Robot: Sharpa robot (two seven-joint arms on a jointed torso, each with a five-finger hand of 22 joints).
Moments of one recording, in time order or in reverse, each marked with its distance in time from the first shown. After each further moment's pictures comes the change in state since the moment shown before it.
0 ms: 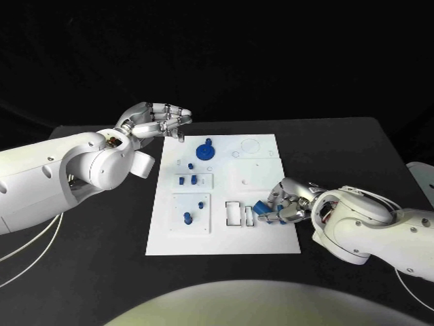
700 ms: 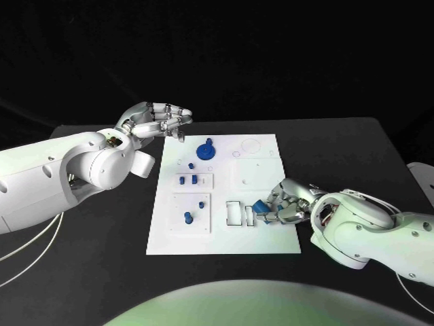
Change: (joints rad) left arm 0.000 -0.001 0.000 0.001 0.000 0.000 -0.002; left_hand 0.000 0.000 0.000 0.000 0.000 0.000 0.000 0.000 0.000 0.000 0.000 0.004 0.000 0.000 0.000 0.000 0.000 0.000 0.000 0.000 0.000 0.000; right arm -0.010 -0.003 -0.001 0.025 0.005 -0.054 -0.015; right_hand 0.015 0.044 0.042 -0.005 0.095 0.054 -0.011 -0.003 0.007 0.007 -0.014 0.028 0.000 0.000 -0.014 0.004 0.000 0.000 0.007 -0.007 0.027 0.001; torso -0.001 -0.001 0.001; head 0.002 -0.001
